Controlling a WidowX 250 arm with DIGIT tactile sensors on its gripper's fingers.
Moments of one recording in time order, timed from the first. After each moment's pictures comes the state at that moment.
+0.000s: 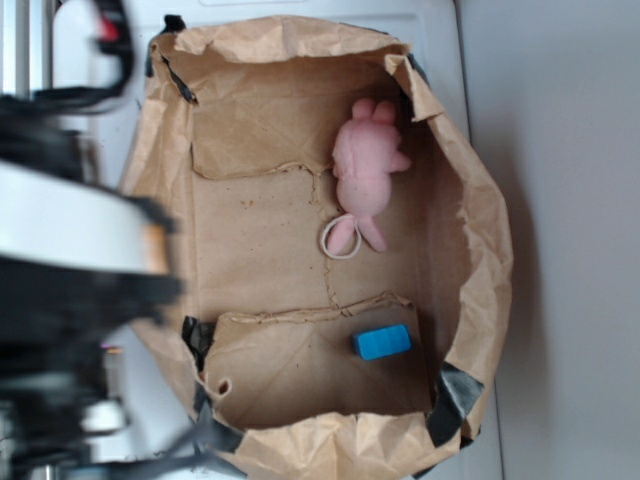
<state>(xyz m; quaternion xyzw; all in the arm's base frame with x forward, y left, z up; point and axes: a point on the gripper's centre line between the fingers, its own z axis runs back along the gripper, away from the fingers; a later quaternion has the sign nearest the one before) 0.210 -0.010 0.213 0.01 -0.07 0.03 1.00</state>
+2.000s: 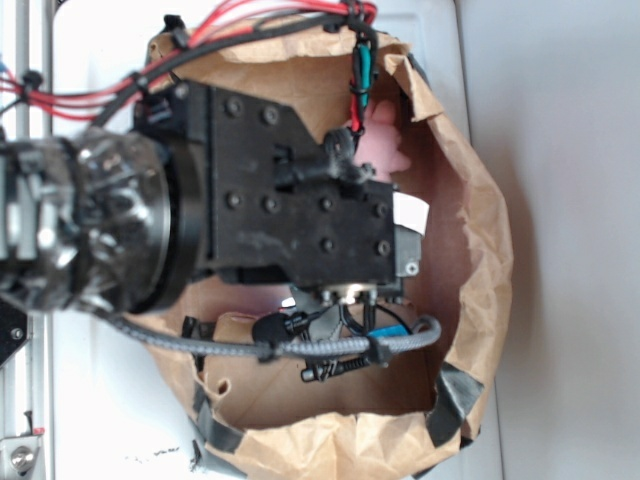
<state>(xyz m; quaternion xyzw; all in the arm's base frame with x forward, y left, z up) 0.284 0.004 0.073 0.01 -0.06 0.07 1.00</state>
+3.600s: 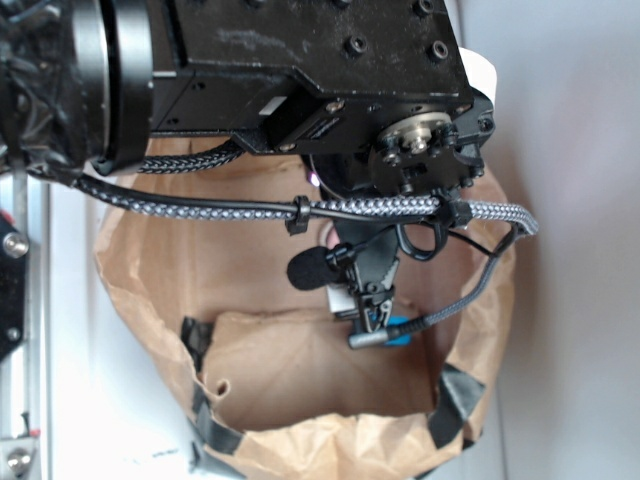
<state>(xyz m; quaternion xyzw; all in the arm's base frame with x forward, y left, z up) 0.301 0.037 0.133 -0.04 -0.10 0.08 0.99</state>
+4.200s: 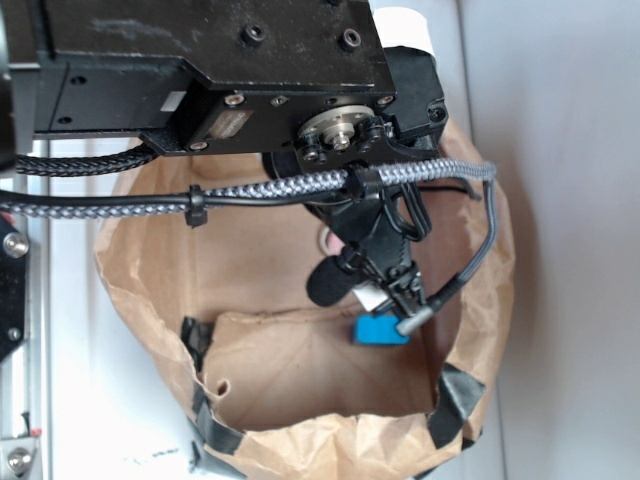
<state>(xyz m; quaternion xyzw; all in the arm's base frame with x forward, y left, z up) 0.297 0.029 0.140 -0.08 -0.13 0.31 0.94</state>
